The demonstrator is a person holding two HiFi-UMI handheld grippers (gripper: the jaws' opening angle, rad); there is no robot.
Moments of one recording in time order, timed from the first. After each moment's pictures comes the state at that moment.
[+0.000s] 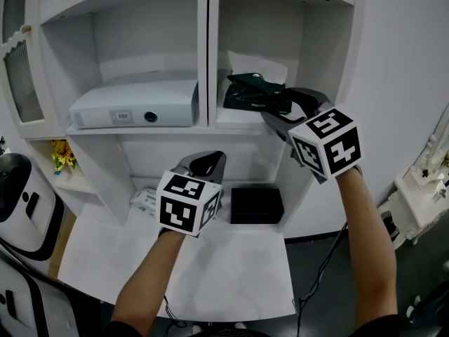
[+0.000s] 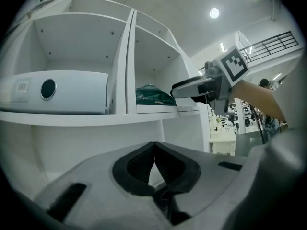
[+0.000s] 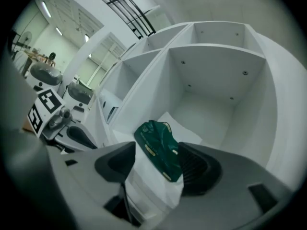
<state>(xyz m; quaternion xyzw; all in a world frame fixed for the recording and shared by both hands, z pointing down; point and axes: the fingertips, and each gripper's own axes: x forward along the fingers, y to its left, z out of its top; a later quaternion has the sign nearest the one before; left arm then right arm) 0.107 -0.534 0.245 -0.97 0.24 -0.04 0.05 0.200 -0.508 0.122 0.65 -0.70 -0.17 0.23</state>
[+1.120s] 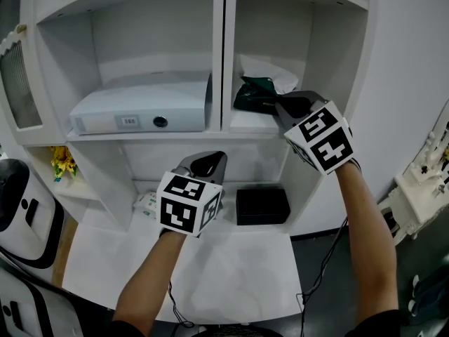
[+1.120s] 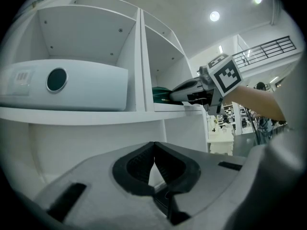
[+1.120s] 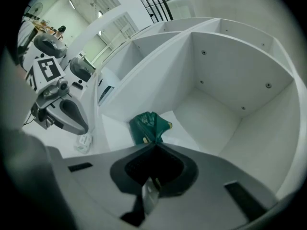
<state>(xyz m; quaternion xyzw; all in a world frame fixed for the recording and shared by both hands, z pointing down) 0.092 -0.560 0.245 -0.97 0.22 -0.04 0.05 0.201 -0.546 0.132 0.65 -0.65 -0.21 0.33</state>
